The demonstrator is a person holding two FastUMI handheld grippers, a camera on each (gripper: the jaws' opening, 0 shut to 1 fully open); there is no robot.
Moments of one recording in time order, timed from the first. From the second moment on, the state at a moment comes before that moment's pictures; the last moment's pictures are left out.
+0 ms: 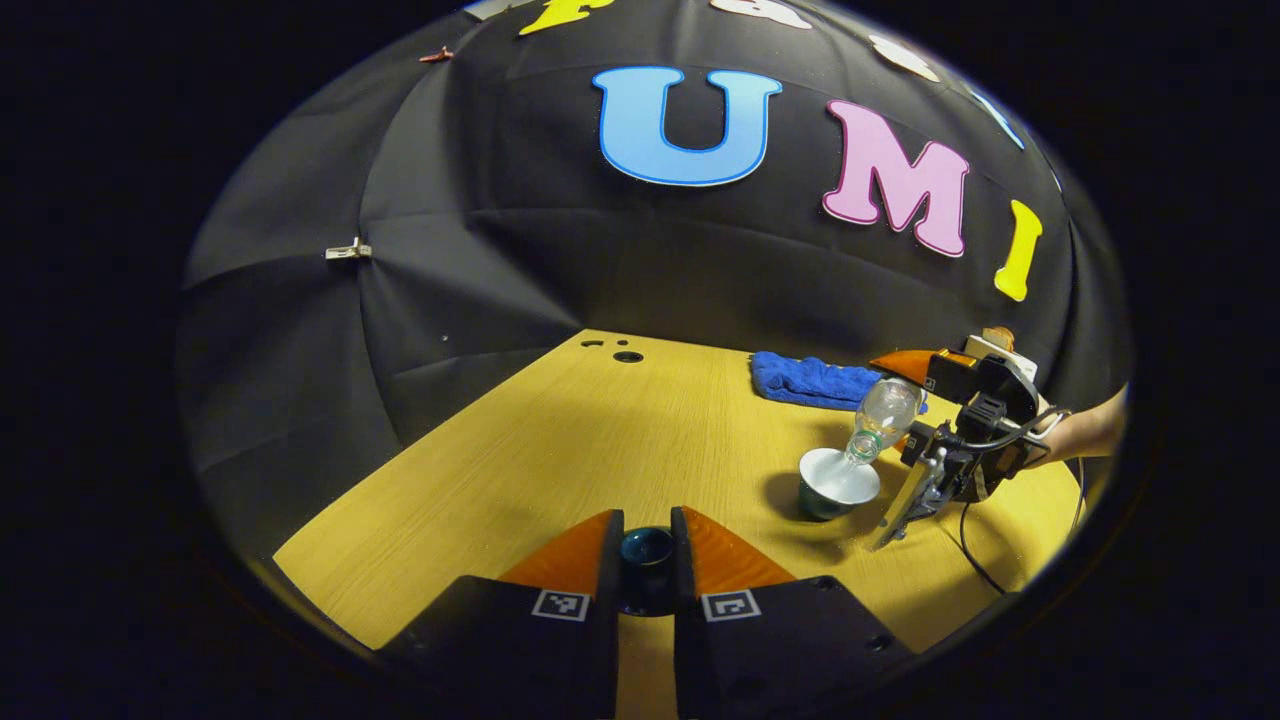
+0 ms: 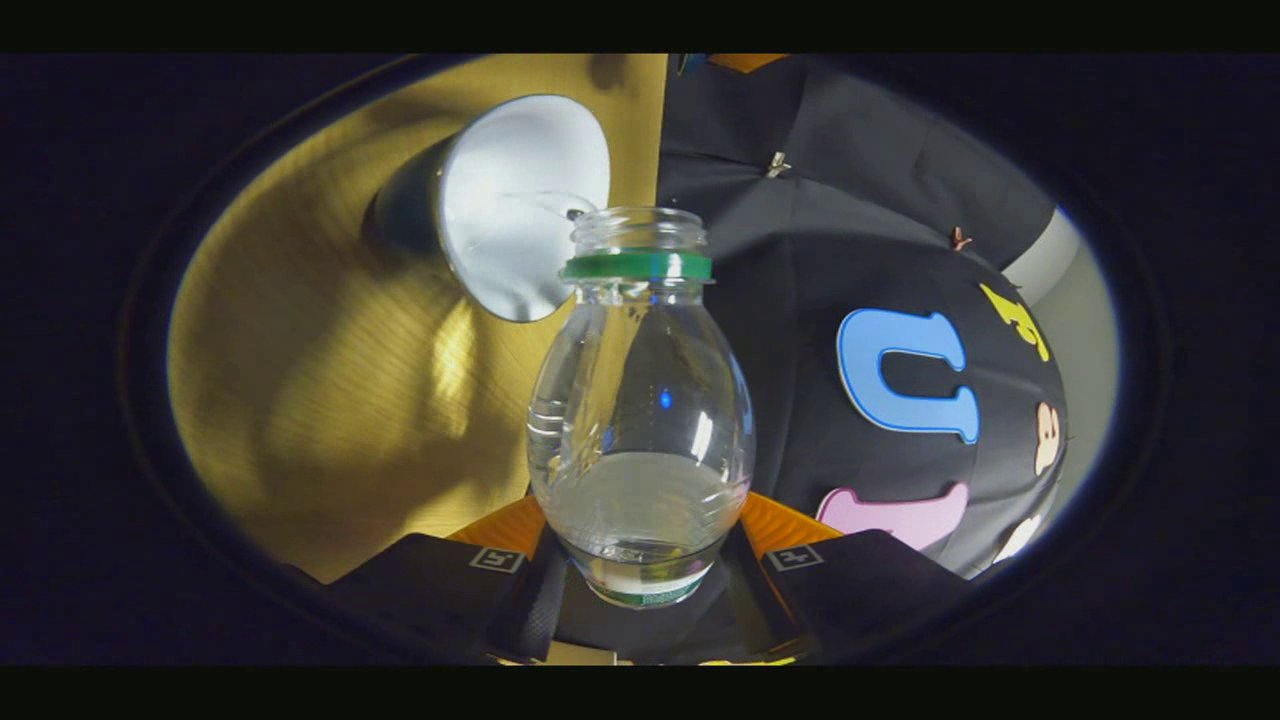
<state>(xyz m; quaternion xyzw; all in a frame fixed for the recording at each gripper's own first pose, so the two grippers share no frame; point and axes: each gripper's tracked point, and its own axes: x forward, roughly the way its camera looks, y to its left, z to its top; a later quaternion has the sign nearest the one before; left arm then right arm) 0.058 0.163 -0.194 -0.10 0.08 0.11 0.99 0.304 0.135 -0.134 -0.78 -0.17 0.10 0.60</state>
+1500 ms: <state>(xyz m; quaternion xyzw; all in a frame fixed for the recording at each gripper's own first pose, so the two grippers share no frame) 0.048 0.157 -0.195 -0.09 0.08 0.10 0.99 0.301 0.162 -0.100 -0.84 -0.25 0.12 0.47</state>
